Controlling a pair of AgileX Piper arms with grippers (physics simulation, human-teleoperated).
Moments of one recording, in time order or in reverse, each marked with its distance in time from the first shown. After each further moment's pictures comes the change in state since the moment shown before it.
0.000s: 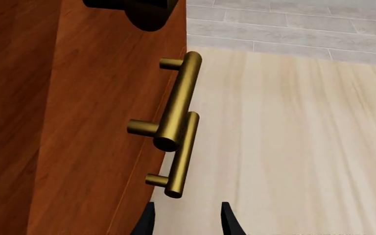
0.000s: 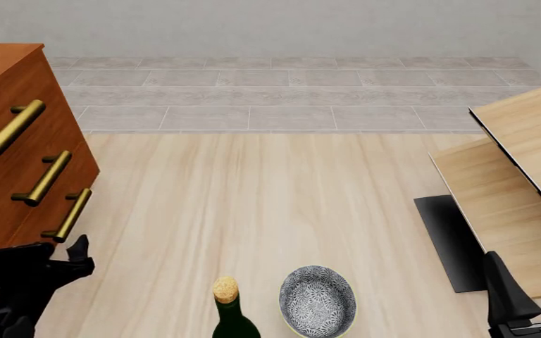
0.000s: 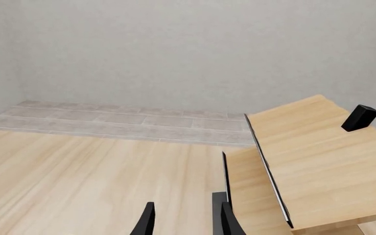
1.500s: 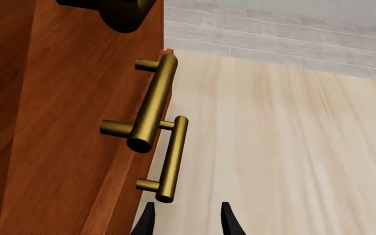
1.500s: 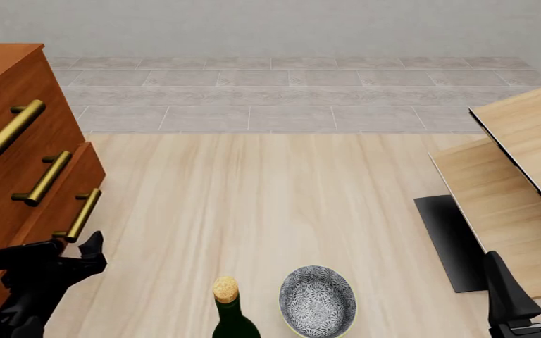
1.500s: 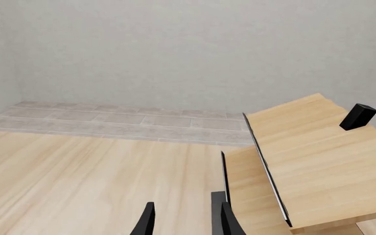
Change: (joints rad) left arm -0.090 -0.014 0.003 -0.001 -0.092; right arm -0.007 0.000 0.001 0.000 0.002
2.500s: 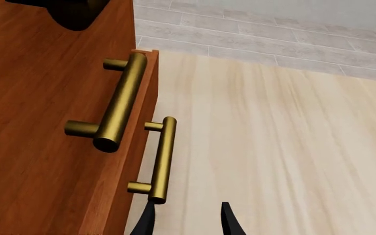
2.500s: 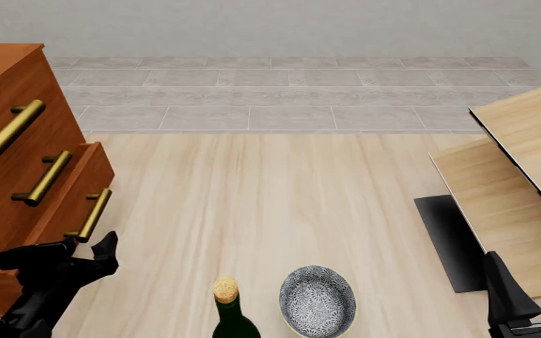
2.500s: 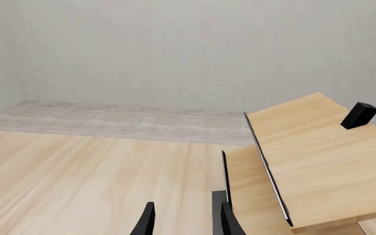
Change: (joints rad) left arm -0.089 -0.019 0.012 0.000 -0.036; right arm 0.002 0.000 0.000 0.004 0.005
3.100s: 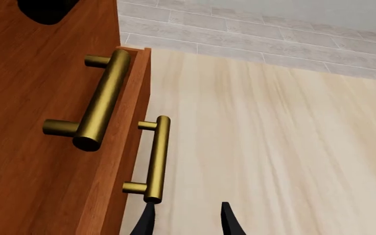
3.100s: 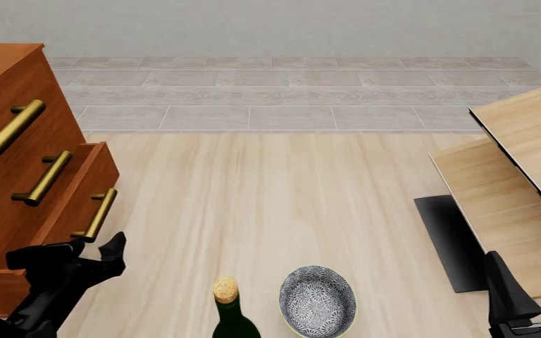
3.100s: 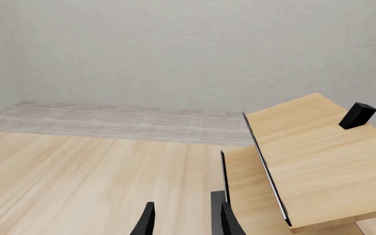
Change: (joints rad) left arm -0.048 0.001 0.002 0.000 -0.027; right arm -0.005 0.000 0.000 -0.003 -0.002
